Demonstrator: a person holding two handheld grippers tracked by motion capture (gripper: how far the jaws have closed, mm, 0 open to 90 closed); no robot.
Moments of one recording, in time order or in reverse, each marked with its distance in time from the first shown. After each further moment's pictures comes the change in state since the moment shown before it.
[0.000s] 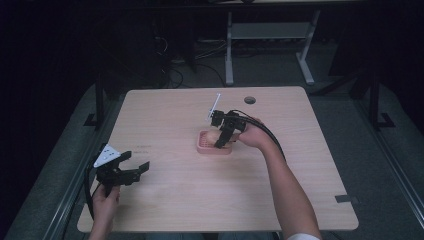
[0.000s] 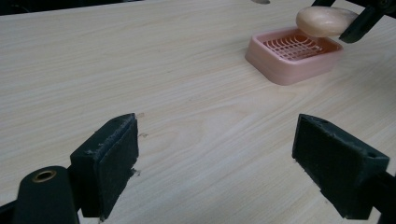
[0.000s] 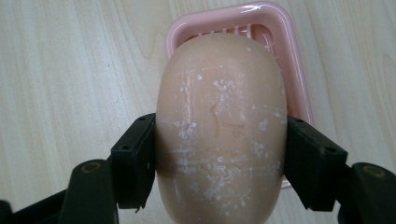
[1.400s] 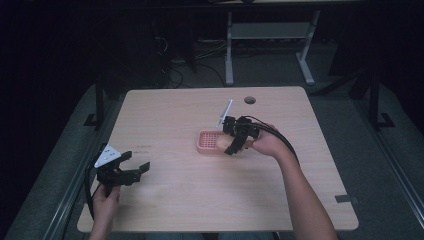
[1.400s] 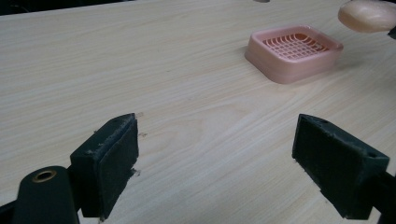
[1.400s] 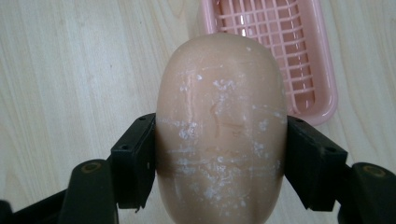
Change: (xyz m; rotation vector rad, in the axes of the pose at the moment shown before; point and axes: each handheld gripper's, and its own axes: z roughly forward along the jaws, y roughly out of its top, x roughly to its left) left arm -0.001 0.000 0.000 0.007 0.002 0.009; right arm 0.026 -0.033 -0.026 -0.001 -0.024 -0.026
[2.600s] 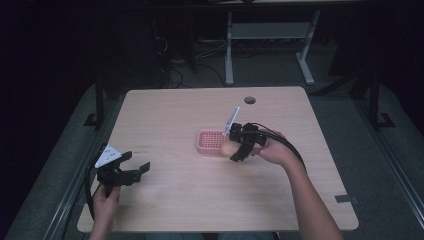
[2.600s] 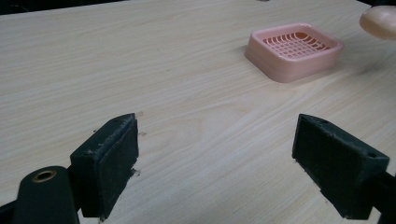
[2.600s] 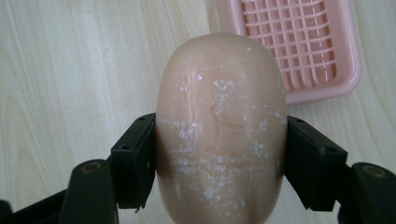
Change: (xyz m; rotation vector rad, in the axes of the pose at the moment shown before) left arm -0.001 -0.001 0.001 -0.003 0.000 0.002; right arm 0.017 -0.022 -0.003 -0.005 -0.013 -0.007
